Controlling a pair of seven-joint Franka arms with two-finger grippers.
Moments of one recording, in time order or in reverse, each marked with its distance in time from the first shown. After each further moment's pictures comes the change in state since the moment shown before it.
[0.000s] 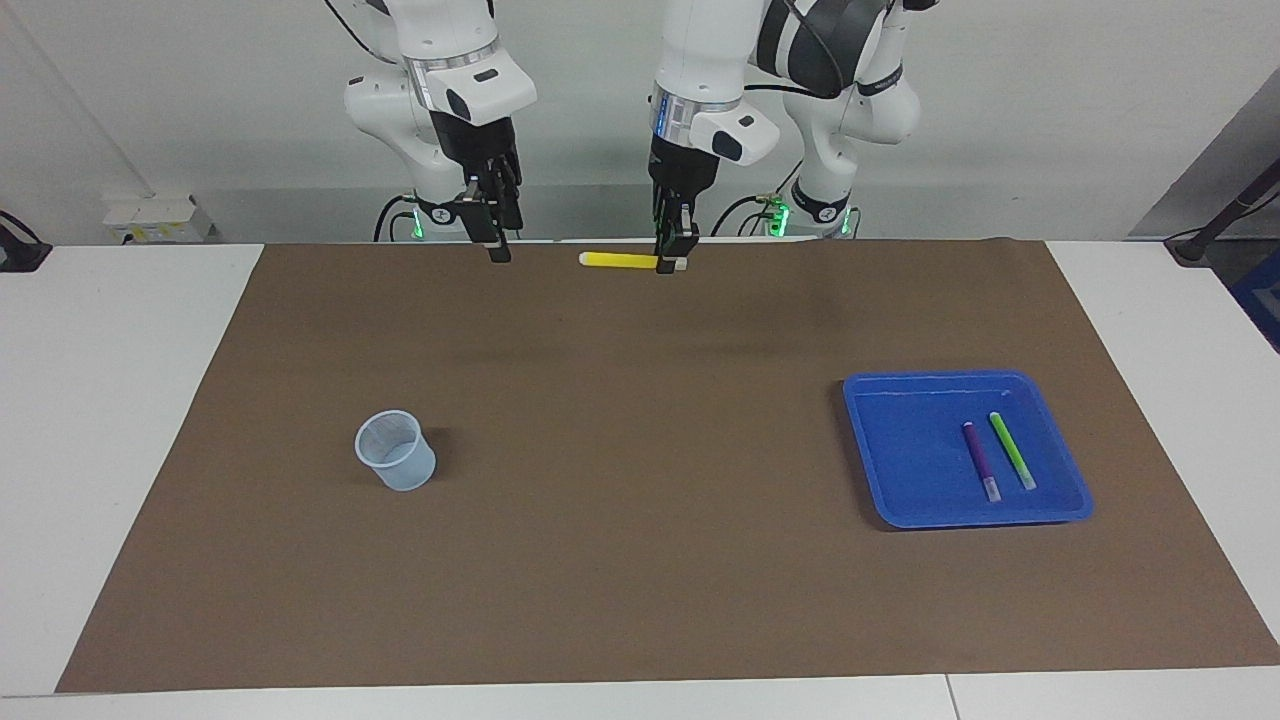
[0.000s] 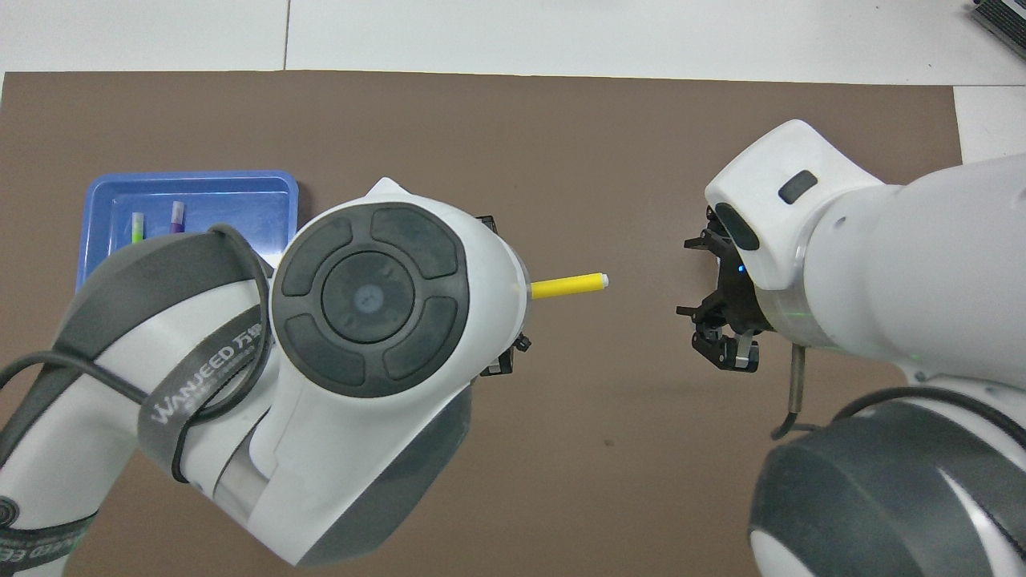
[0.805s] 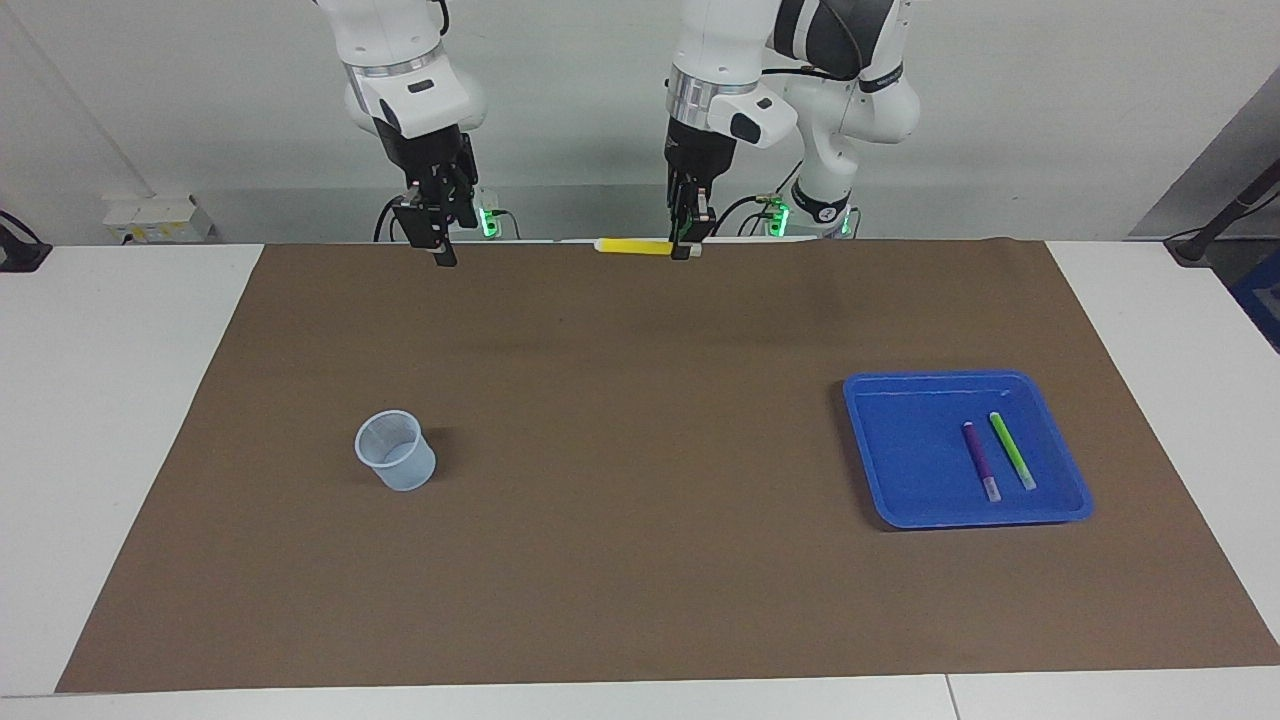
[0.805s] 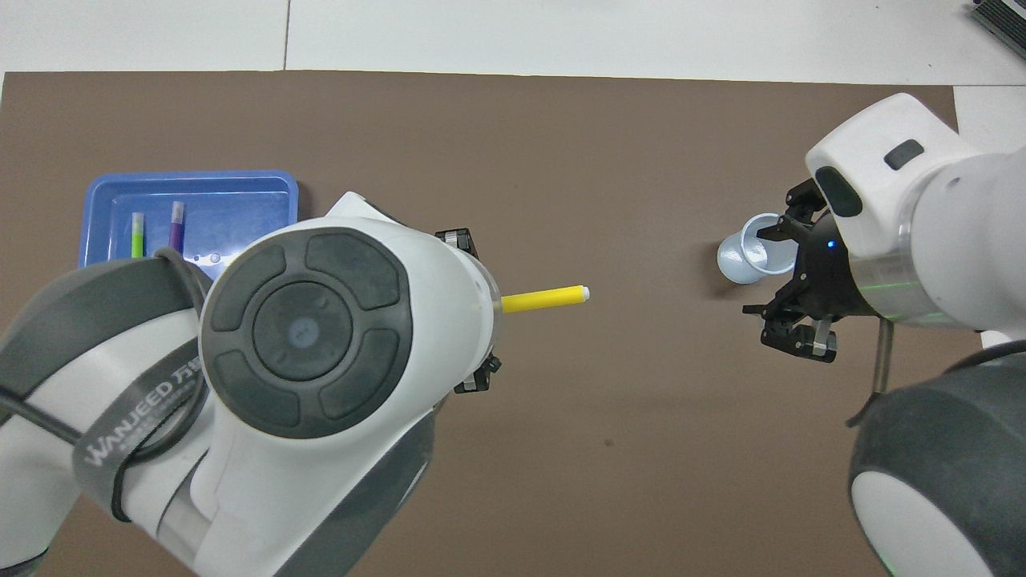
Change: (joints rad) left arm 0.019 -0.066 0.000 -0.060 -0.013 -0.014 0.018; right arm -0.094 -0.001 -0.003 0.038 0.000 -0.090 0.000
